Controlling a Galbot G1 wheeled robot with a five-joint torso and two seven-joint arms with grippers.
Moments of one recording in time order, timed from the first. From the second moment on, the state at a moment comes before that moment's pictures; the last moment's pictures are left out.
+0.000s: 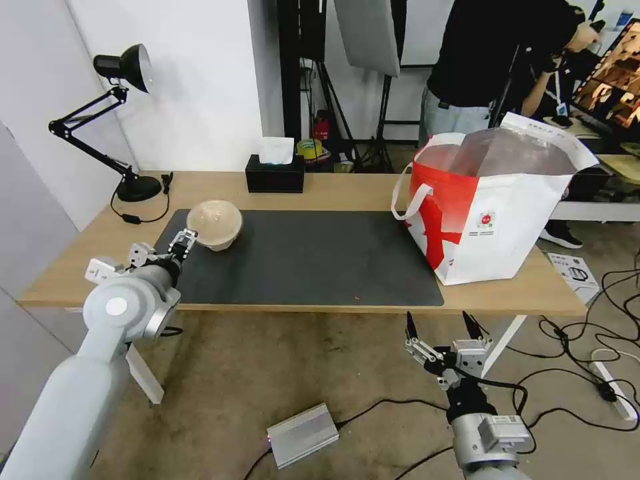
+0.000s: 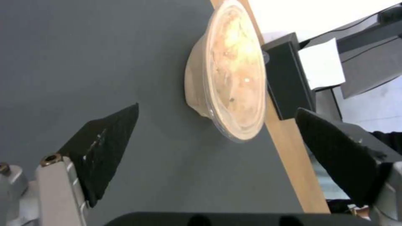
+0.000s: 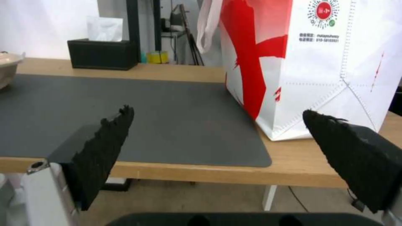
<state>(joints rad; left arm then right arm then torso) 0.91 -1.03 -0.46 -1.94 -1.69 0.12 -0.95 -1.58 0.81 0.07 2.29 0.29 0.09 0.77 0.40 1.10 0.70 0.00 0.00</state>
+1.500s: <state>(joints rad) 0.66 -1.14 -0.31 -1.62 -1.63 0.13 -0.94 -1.58 0.81 0.07 2.29 0.29 0.09 0.77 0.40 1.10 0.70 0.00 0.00</state>
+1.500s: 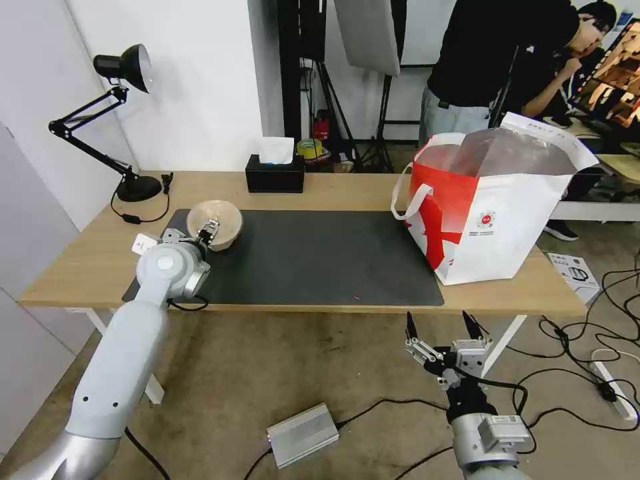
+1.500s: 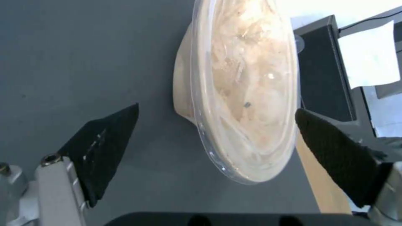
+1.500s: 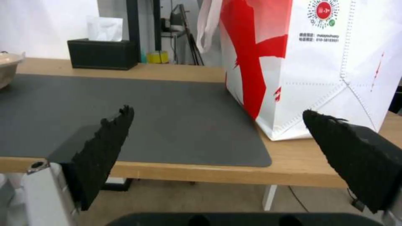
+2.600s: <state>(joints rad) 0.59 -1.20 -0.28 -1.51 -1.58 0.14 -0.88 -1.58 0.81 0.07 2.29 0.29 0.09 0.77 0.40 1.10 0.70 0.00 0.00</state>
